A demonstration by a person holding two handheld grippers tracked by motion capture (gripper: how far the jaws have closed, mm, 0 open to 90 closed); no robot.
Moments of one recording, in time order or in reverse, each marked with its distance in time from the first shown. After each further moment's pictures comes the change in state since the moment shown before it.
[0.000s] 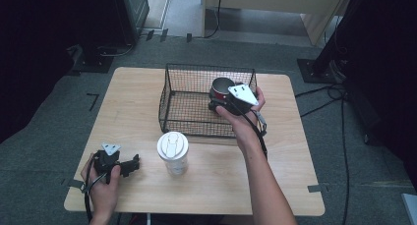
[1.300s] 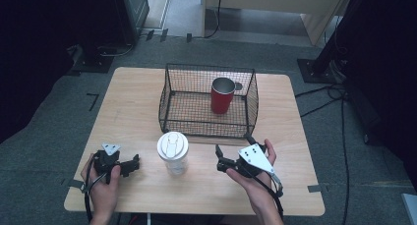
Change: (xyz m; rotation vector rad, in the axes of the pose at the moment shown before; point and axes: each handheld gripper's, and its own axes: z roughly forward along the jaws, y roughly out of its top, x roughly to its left) left arm 0.000 0.000 0.000 -0.001 0.000 0.001; right arm 0.018 -0.082 -0.136 0.022 0.100 -0.019
